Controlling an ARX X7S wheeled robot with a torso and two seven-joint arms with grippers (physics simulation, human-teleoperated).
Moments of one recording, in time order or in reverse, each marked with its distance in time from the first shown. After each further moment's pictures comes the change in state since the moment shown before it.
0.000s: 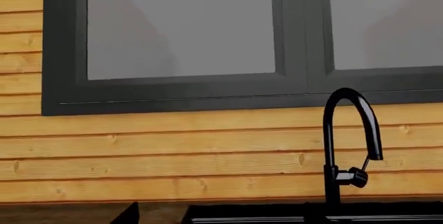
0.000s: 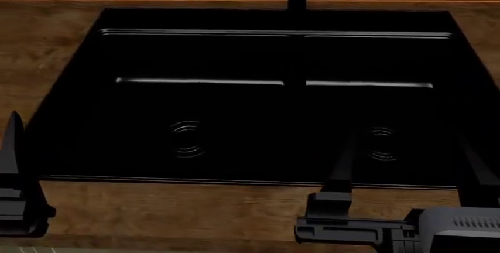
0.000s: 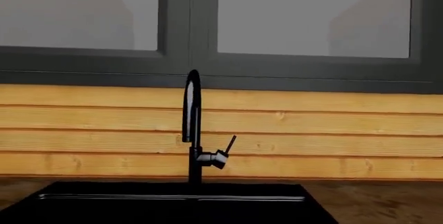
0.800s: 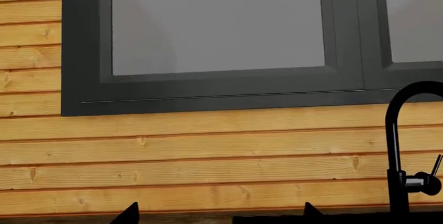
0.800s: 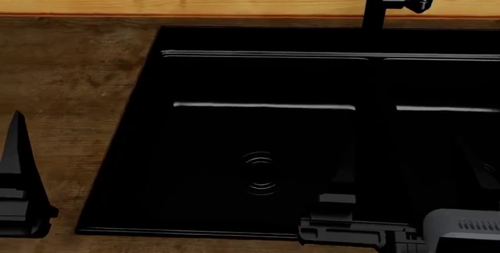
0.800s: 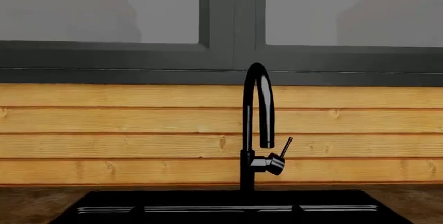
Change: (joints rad) left arm -0.012 -0.024 0.018 0.005 -0.023 -0.002 -0.025; right arm -0.019 0.011 0.002 0.024 0.022 -0.041 0.012
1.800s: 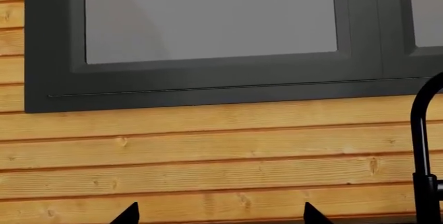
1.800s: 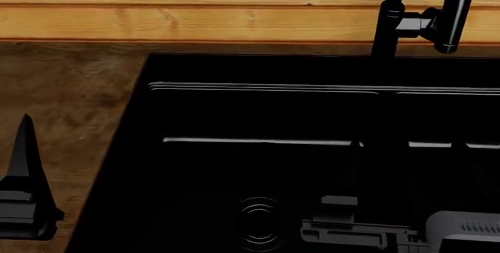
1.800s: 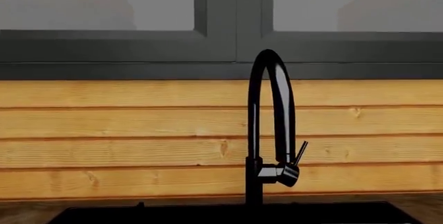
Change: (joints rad) left arm 0.001 -0.024 0.026 -0.022 -0.014 0.023 -0.015; right arm -0.012 0.017 -0.002 0.008 0.030 -0.017 0.025
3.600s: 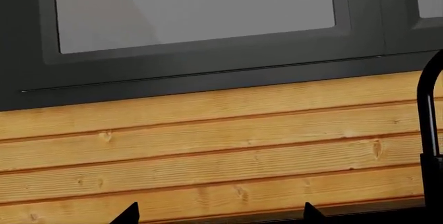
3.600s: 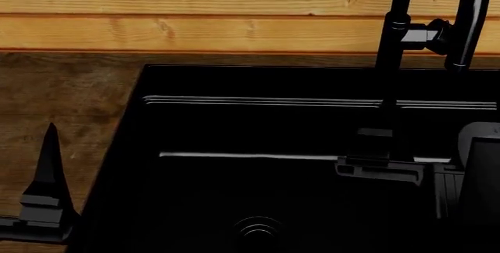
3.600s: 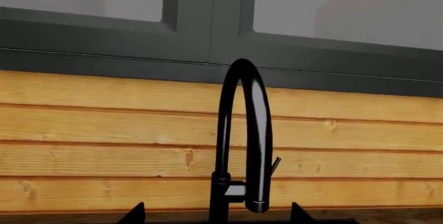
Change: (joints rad) left arm -0.024 -0.033 0.093 -0.039 0.022 -0.002 -0.036; right arm 0.318 0.096 0.068 0.011 0.189 0.370 0.136
